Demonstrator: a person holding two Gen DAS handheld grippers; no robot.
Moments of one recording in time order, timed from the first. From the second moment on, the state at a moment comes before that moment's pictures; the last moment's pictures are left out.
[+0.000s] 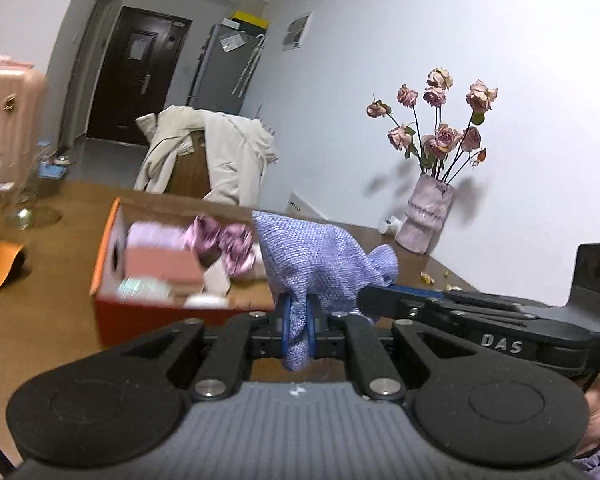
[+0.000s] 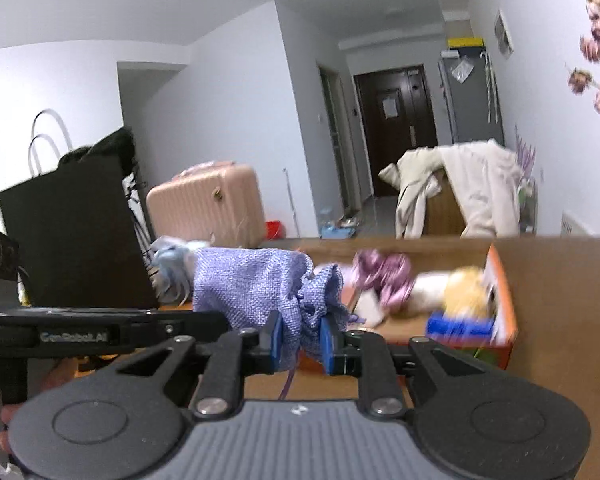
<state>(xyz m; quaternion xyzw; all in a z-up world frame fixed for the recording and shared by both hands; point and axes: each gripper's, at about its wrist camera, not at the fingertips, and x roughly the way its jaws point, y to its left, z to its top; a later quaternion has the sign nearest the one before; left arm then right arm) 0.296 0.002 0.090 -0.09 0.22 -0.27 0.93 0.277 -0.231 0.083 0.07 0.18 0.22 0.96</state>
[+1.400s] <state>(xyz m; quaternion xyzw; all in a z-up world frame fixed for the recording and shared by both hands) 0.321 -0.008 0.112 -0.01 0.22 -0.17 0.96 0.310 -0.279 0.114 0.05 0.22 0.16 0.96</state>
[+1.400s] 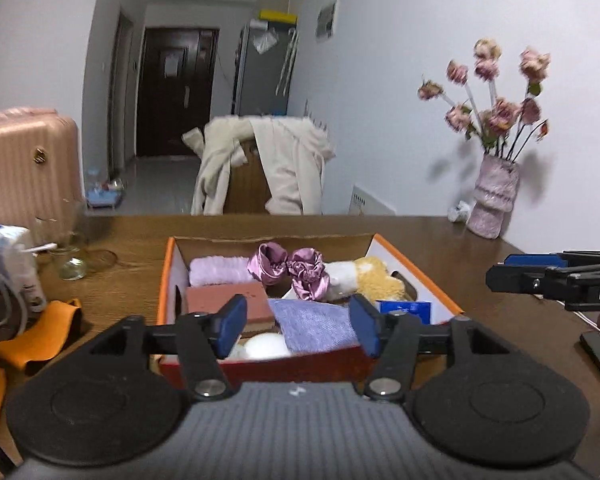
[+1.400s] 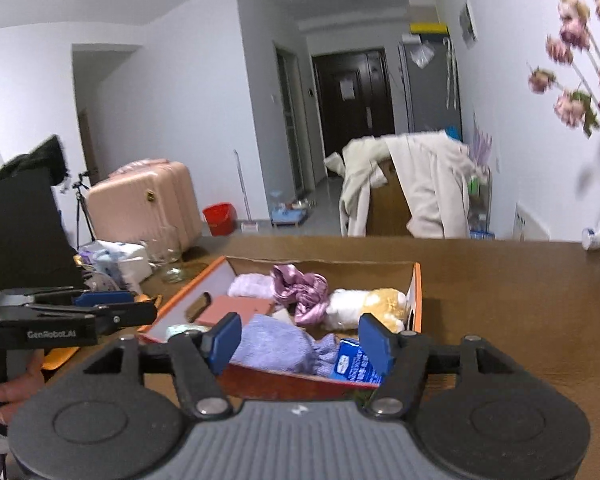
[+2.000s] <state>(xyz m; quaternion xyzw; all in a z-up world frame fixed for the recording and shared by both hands) 0.189 -0.008 0.059 0.00 0.25 -0.14 0.96 0.174 -0.274 0.047 0.09 0.23 0.18 0.95</state>
